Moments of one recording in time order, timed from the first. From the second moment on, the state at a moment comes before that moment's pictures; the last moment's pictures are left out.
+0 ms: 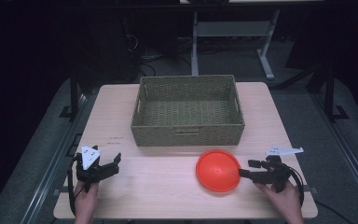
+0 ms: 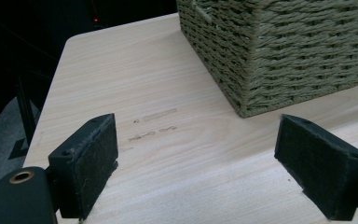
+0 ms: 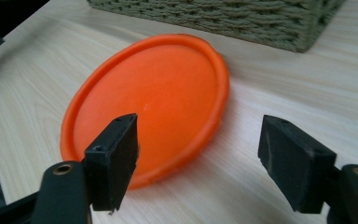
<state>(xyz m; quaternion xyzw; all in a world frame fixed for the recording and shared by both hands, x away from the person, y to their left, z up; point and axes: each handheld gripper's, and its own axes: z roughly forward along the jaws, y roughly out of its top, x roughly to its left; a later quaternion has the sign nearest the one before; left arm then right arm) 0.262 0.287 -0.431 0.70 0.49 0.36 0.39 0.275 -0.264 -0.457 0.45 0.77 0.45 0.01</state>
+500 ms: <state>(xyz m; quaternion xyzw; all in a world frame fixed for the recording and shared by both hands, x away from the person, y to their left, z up) 0.264 0.285 -0.432 0.70 0.48 0.35 0.38 0.313 -0.251 -0.453 0.47 0.78 0.40 -0.01</state>
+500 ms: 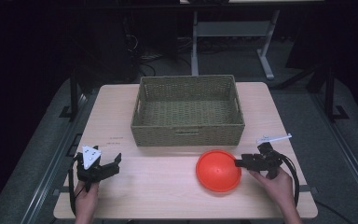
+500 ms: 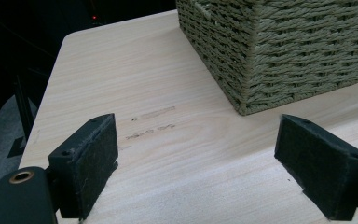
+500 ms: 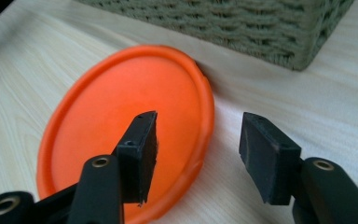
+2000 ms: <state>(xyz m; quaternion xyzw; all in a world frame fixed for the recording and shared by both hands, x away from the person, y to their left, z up) 0.263 0.281 -0.432 0.71 0.48 0.35 0.39 0.307 -0.238 -0.463 0.45 0.78 0.42 -0.06</state>
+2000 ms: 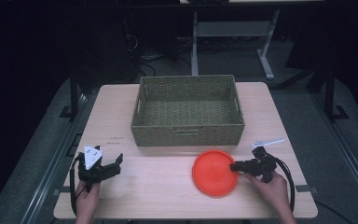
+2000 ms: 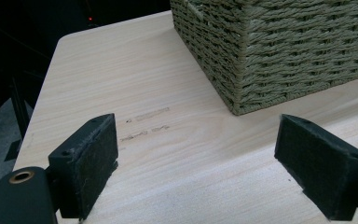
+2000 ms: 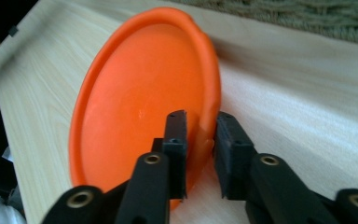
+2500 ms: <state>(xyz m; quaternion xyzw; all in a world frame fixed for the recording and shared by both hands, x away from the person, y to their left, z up) 0.263 0.282 -0.432 0.71 0.48 0.35 0.39 0.300 -0.232 -0.450 0.44 0.78 0.44 -0.04</state>
